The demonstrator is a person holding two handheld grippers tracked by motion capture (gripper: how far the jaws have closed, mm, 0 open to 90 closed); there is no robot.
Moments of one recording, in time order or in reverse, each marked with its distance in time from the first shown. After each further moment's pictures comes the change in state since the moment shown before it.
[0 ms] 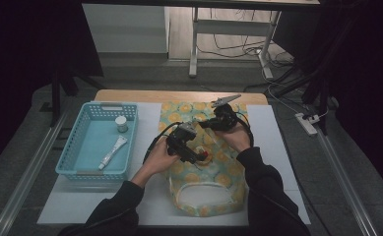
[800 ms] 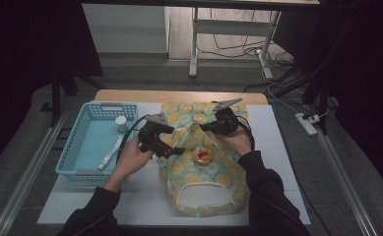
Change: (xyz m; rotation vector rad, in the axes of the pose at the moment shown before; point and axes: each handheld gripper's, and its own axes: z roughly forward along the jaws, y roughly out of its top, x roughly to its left) left arm 0.006 -0.025 -0.089 -0.099 0.022 -0.044; right arm 0.006 -0.010 -0.003 -0.006 -0.007 -0.010
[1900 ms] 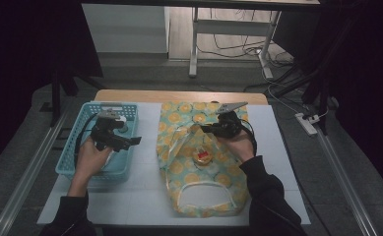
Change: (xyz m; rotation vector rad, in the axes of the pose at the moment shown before) left arm 0.044 -0.065 -0.092 0.019 0.335 -0.218; right arm 0.016 -0.004 -0.016 -0.062 0.000 -0.010
